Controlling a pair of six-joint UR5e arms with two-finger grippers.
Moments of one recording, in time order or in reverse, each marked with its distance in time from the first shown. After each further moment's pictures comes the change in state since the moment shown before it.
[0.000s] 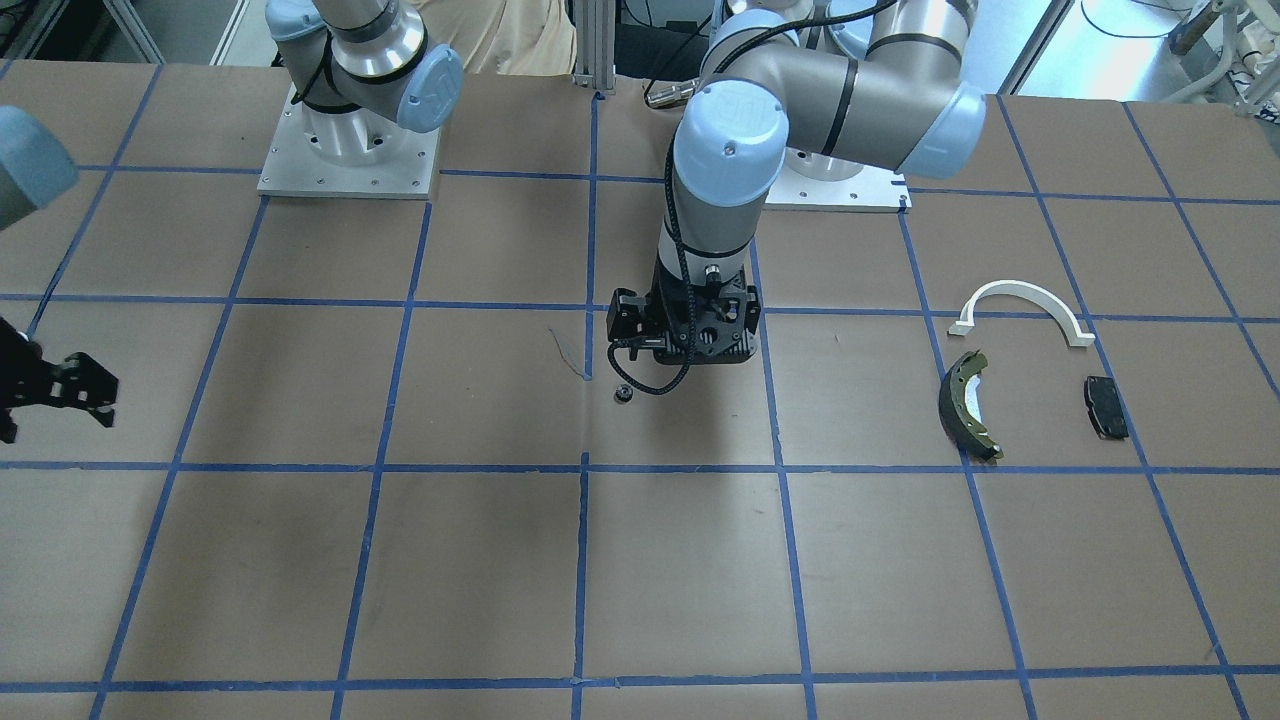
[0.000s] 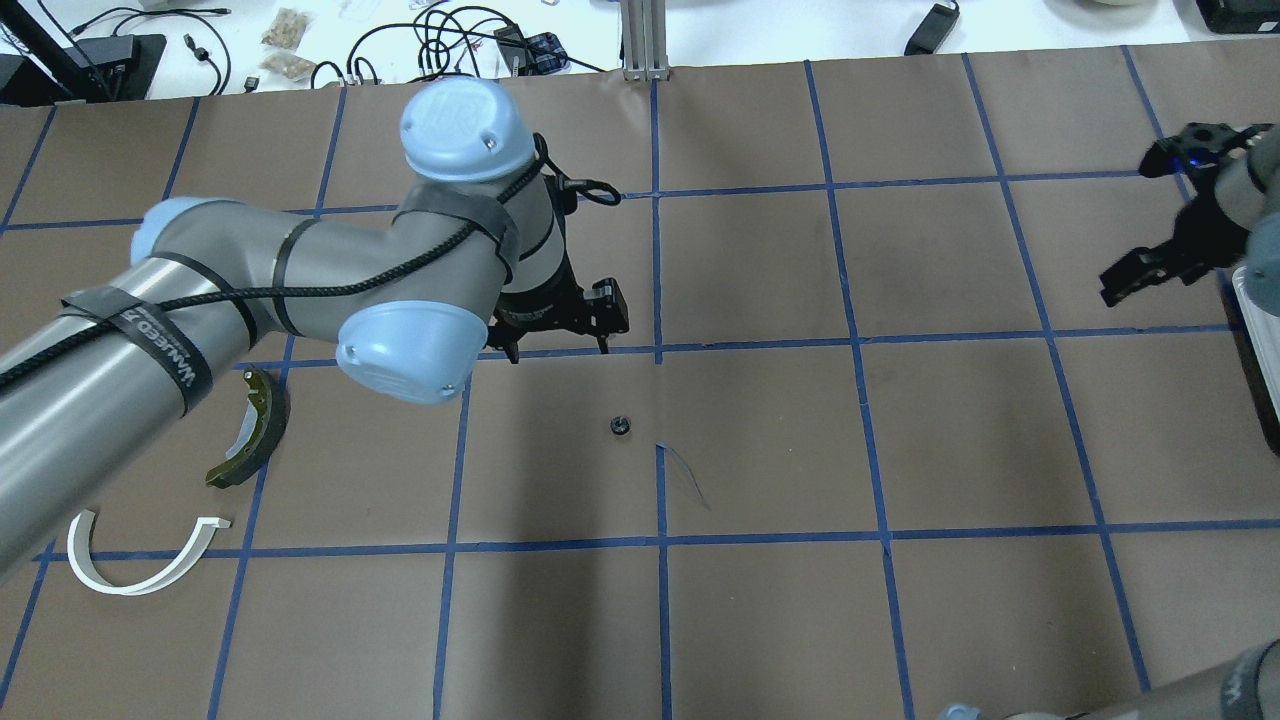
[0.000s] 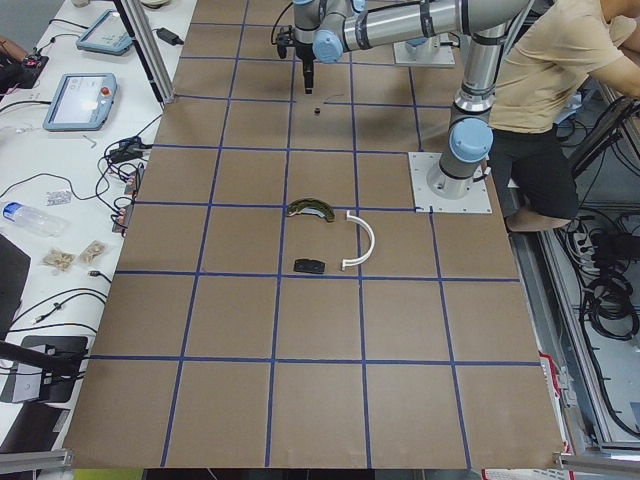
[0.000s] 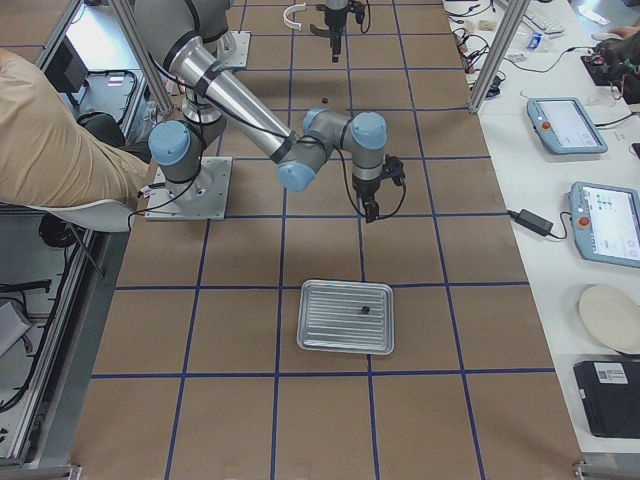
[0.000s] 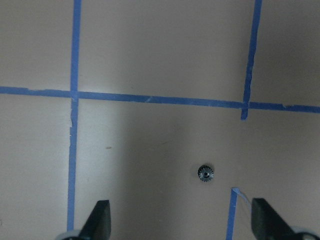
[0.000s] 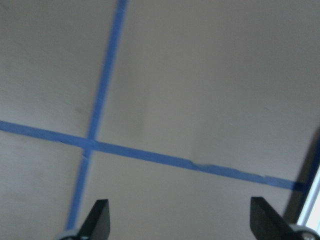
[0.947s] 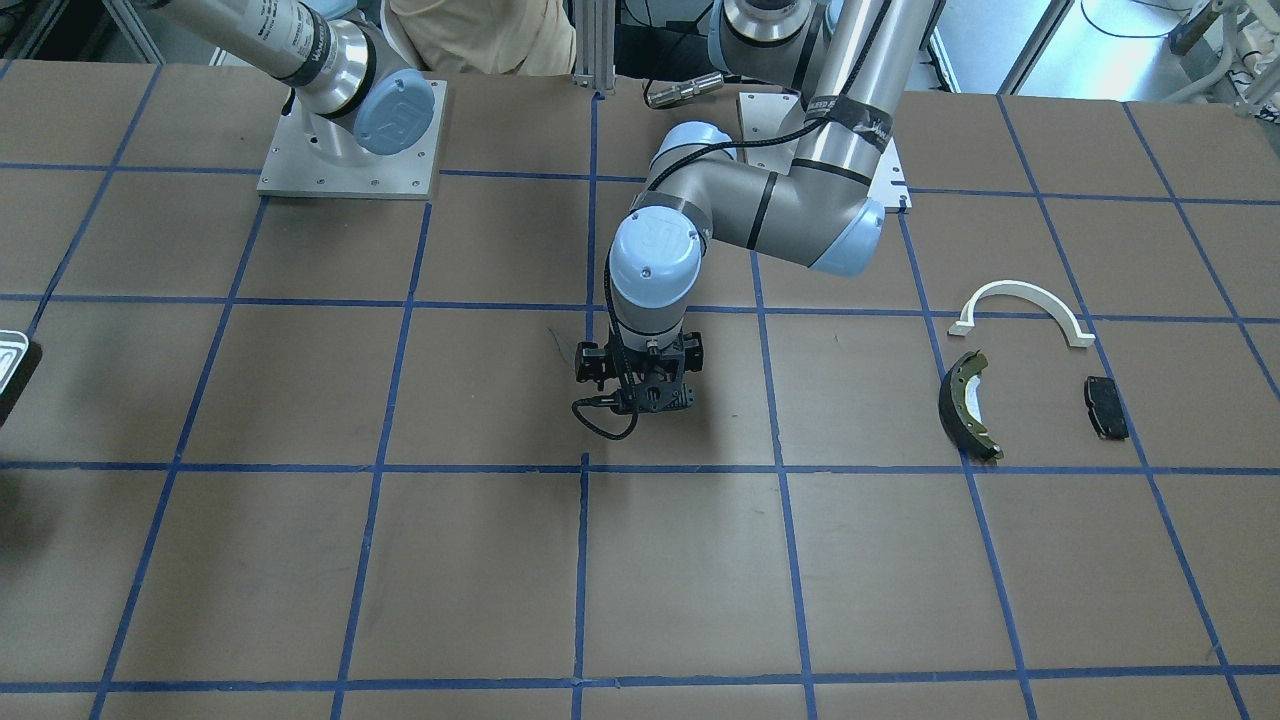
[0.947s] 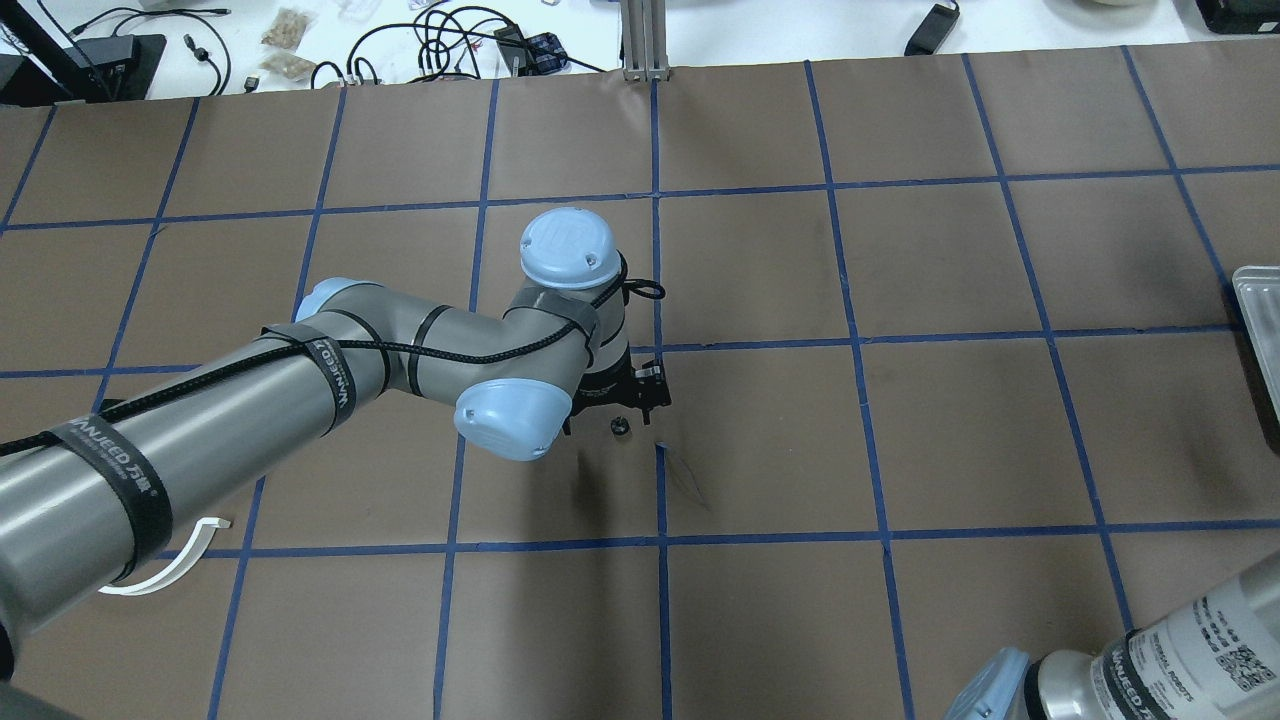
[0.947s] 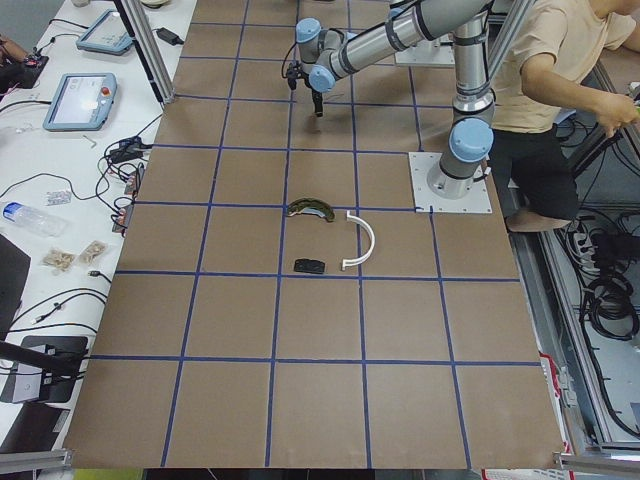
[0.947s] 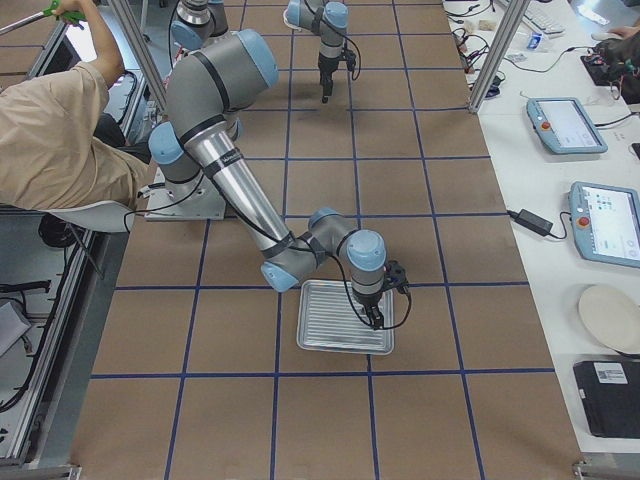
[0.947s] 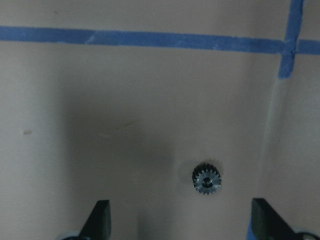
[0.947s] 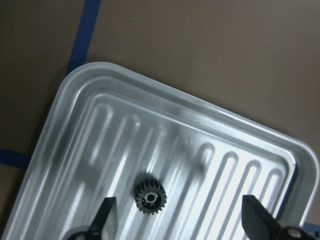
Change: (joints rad) left arm -0.069 -0.188 -0.070 0.174 -0.008 -0.132; right arm -0.252 0.326 -0.259 -0.151 0.001 -0.330
